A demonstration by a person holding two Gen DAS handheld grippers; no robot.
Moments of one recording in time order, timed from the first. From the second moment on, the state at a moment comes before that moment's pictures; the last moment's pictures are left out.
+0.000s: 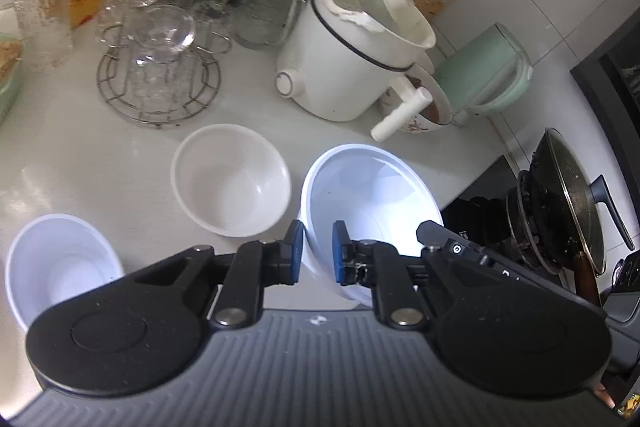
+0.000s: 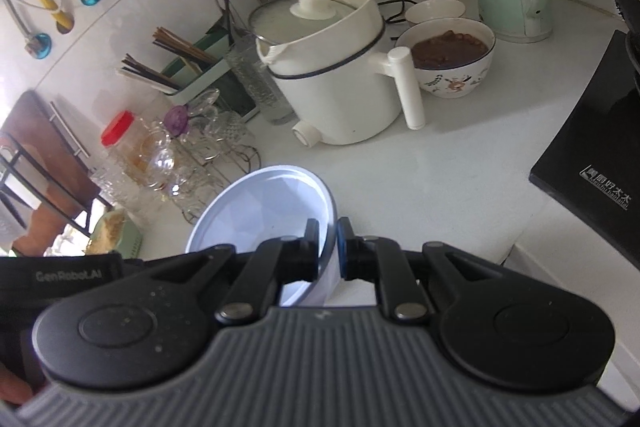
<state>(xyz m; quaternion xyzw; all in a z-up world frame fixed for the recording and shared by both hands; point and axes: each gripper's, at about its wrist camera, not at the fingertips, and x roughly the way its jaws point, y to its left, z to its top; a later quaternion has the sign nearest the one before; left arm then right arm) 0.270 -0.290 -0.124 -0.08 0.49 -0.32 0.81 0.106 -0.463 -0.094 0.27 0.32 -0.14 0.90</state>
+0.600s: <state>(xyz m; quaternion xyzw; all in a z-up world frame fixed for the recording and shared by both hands) 0.283 -0.193 -0.104 -0.11 0.47 -0.27 0.83 0.140 -0.394 -0.078 0.27 0.32 -0.07 0.91</state>
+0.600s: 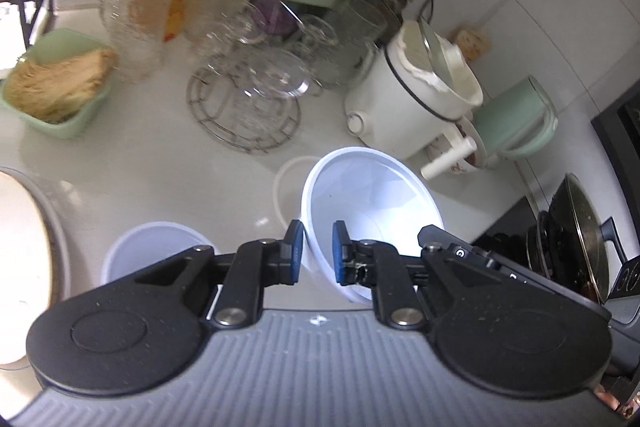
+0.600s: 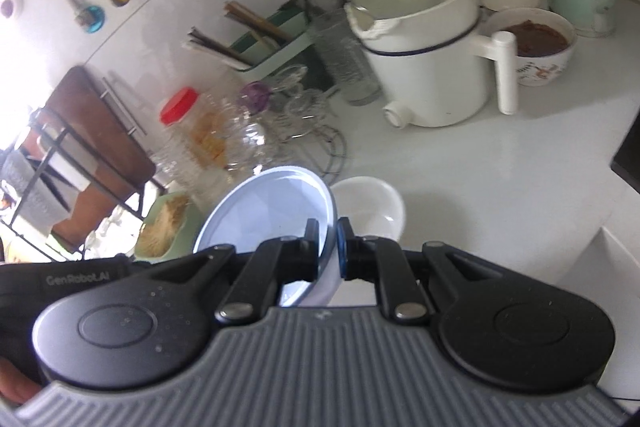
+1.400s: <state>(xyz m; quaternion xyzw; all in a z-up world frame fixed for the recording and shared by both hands) 0.287 -0.080 -0.162 -0.16 0.51 -0.16 0.83 0.188 -0.288 -0.113 0.17 0.42 0.02 0.89</state>
